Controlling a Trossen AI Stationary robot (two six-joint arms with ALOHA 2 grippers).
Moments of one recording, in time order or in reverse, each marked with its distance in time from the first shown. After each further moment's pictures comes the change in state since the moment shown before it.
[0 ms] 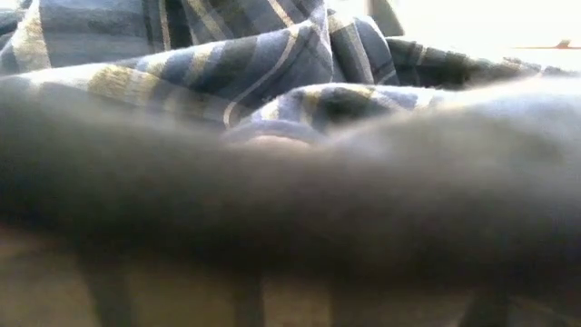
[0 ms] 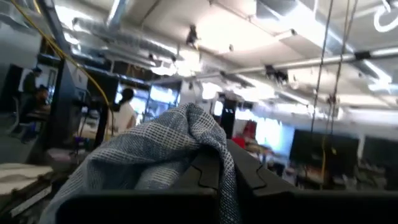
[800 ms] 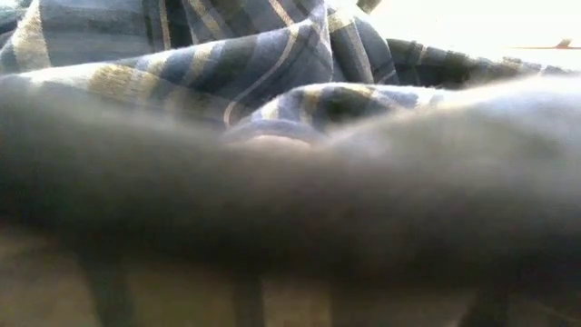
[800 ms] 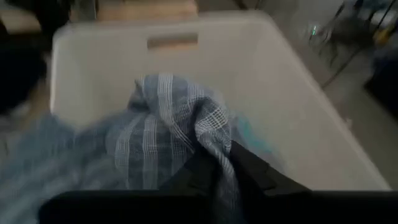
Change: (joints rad) left arm 0.015 0.117 0.000 0.058 -0.002 0.024; right arm -0.186 0.191 -0.001 -0.888 -0.192 0.129
